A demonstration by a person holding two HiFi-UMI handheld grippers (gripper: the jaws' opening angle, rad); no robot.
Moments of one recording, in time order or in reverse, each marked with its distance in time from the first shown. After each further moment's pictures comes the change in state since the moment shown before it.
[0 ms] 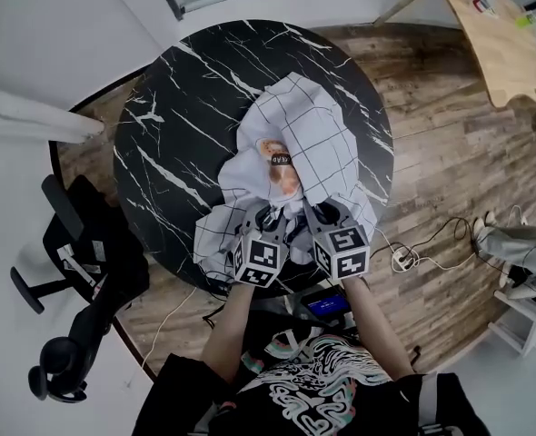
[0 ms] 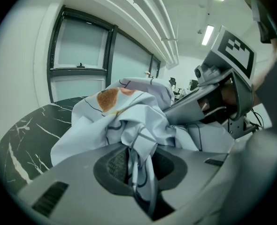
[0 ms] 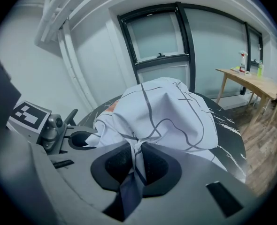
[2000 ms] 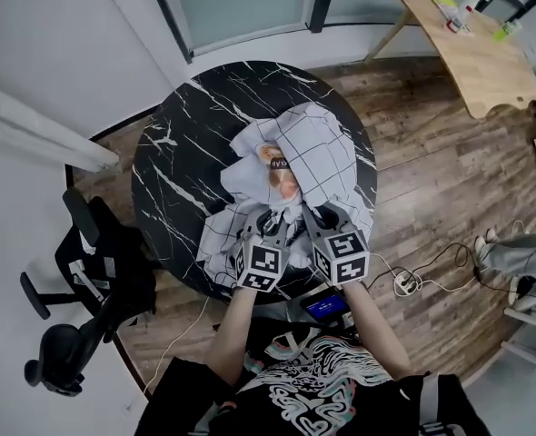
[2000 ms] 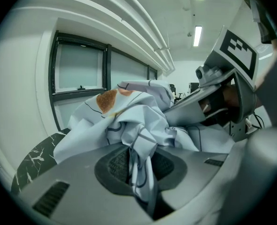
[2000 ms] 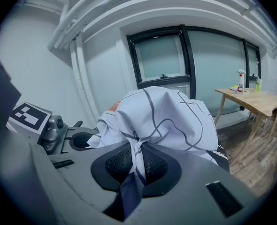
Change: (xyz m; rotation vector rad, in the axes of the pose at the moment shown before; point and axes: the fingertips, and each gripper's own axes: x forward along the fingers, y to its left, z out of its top) left arm -0.046 -0.020 0.075 0.115 -0.144 0.079; right arm -0.068 0.017 0.060 -0.069 -0.190 0.000
